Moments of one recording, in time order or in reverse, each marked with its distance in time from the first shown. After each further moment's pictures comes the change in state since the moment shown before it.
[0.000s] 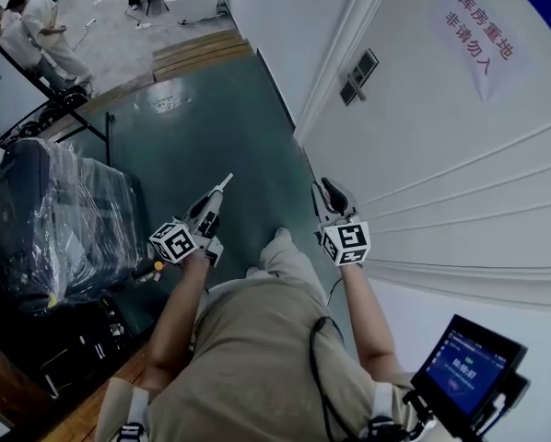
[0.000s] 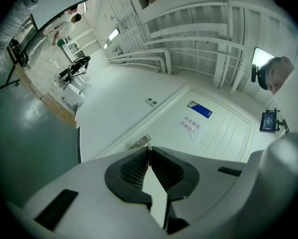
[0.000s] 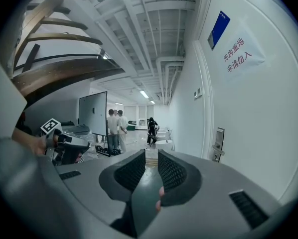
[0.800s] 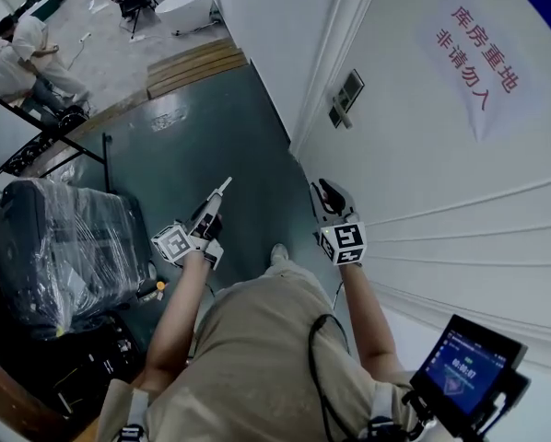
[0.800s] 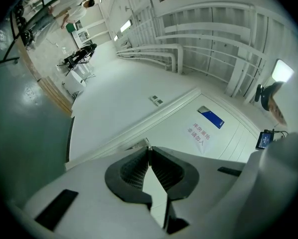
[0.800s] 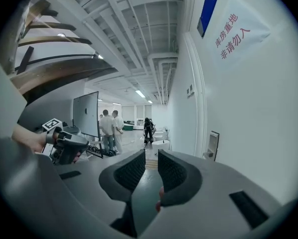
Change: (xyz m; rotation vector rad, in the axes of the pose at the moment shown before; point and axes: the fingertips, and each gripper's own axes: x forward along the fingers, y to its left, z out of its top) left arm 0.169 0.036 0.007 -0.145 0.046 0.013; right arm 0.081 -0.161 0.013 0.038 0.010 0.003
